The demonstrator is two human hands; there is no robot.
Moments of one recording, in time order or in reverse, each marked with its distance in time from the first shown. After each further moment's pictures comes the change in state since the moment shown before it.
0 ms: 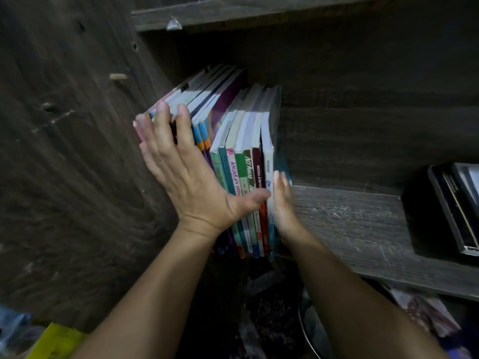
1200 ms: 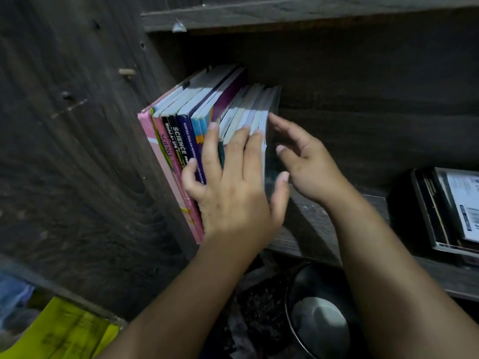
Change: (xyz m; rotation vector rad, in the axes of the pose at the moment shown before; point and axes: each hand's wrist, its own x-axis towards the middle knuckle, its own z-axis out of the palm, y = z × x) left_hand -0.019 0.067 -0.035 0.203 -0.285 -0.002; right_hand -0.037 -0.119 -0.058 -0.275 -0.271 -0.463
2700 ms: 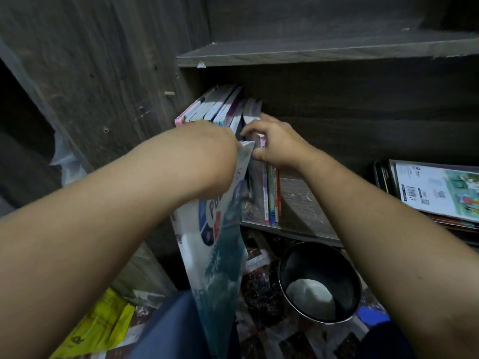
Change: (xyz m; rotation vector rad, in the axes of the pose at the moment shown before) left_hand 0.061 -0.010 -0.162 0.506 -0.889 0.368; right_hand 0.005 -0.053 0.003 -0.639 -0.155 -0.099
